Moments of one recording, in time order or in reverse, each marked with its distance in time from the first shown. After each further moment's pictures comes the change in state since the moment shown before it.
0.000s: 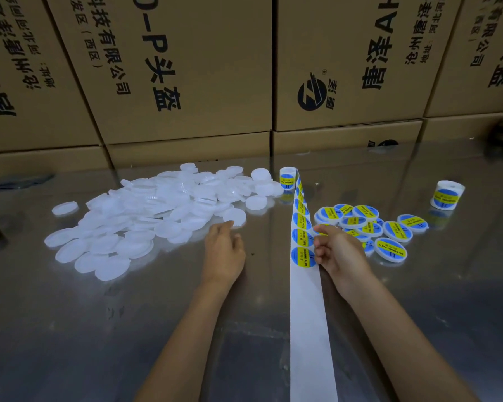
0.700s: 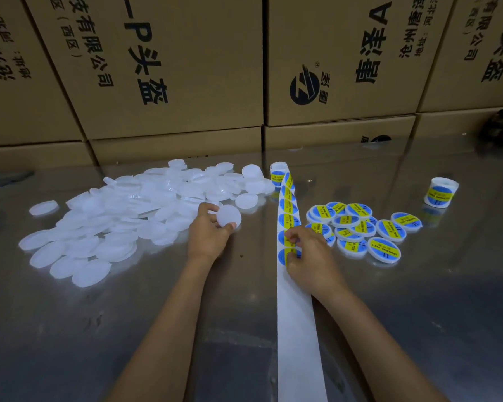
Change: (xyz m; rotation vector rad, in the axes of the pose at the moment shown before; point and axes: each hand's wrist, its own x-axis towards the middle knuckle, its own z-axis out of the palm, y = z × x) left_hand 0.057 -0.011 0.013 -0.180 0.040 -0.138; right_hand 0.010 0.029 0.003 -1.063 -0.146 -0.555
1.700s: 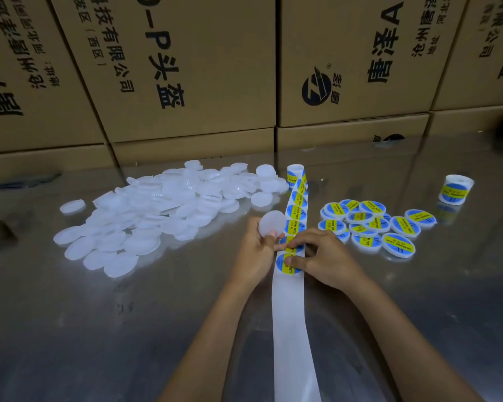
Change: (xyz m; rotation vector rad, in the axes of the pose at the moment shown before) left_hand -0.084 0.037 0.005 -0.460 -0.325 0.069; right_hand -0.003 -0.004 -0.007 0.015 -0.100 -0.123
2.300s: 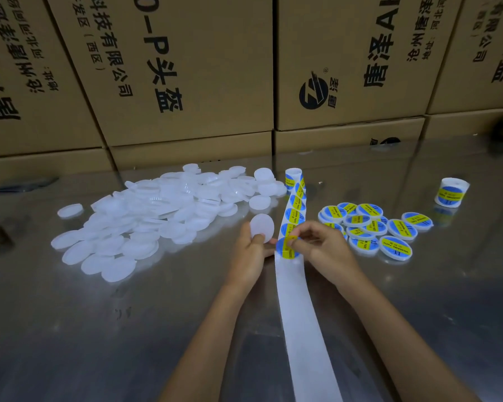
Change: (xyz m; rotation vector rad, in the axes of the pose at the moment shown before) left_hand 0.003 0.000 -0.005 -0.008 0.079 -0.144; right_hand 0.000 -0.016 -0.004 0.550 0.133 0.074
